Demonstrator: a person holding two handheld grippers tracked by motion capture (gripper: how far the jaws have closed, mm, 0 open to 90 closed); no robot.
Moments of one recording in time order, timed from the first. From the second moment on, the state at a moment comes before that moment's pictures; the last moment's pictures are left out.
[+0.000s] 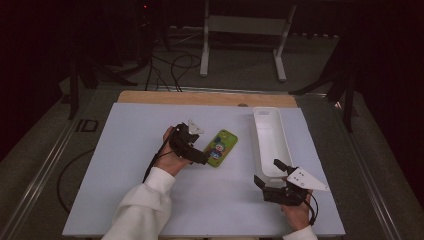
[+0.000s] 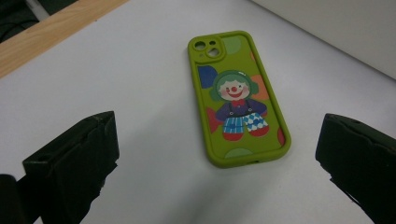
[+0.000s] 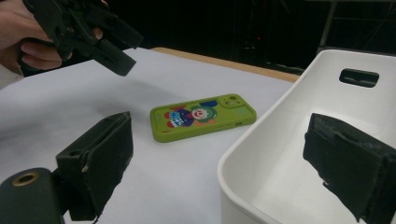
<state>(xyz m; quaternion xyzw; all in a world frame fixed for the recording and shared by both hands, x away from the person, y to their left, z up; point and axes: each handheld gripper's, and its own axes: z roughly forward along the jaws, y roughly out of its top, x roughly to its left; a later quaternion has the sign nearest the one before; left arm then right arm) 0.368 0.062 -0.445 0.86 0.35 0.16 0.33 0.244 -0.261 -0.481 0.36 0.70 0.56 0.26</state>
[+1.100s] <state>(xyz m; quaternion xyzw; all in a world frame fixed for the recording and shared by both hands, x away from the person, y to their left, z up) 0.392 0.033 -0.476 0.88 0.38 0.12 0.27 0.244 -0.260 -0.482 0.36 0.71 0.56 0.26</state>
